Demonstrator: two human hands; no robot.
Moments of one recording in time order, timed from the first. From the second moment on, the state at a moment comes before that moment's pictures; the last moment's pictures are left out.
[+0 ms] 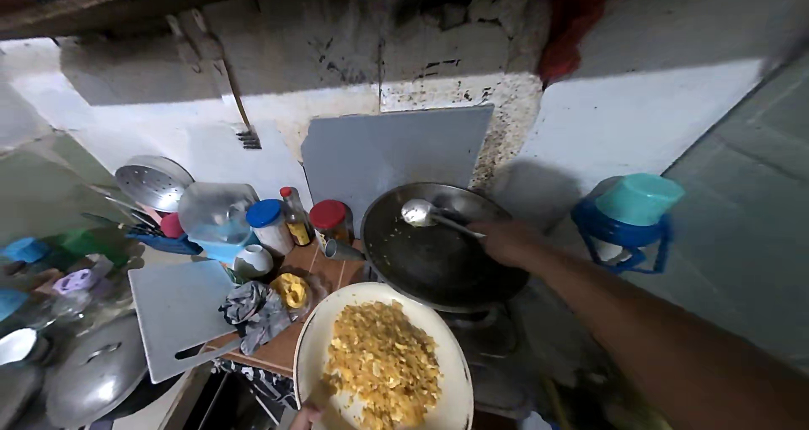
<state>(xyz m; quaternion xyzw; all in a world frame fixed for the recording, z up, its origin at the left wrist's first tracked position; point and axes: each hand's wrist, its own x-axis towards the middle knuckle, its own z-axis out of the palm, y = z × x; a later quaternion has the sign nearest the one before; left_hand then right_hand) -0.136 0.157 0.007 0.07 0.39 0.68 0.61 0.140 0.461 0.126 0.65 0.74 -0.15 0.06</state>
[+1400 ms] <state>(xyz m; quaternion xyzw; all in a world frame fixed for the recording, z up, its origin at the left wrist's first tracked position) -0.138 0.159 0.002 0.05 0.42 0.69 0.59 0.159 0.347 0.180 0.58 0.76 -0.28 0.10</state>
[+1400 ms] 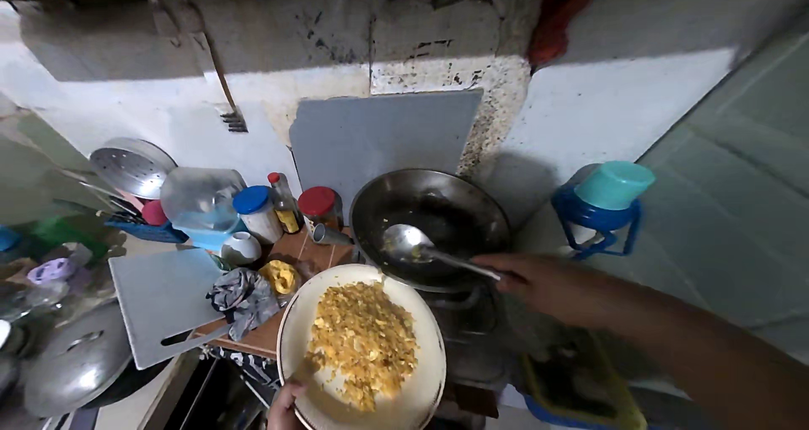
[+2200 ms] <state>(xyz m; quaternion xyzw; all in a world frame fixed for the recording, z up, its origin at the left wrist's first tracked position) -0.146 0.122 0.012 0.02 0.39 0.74 0.54 0.151 0.259 0.067 0.48 0.83 -0.20 -0.20</state>
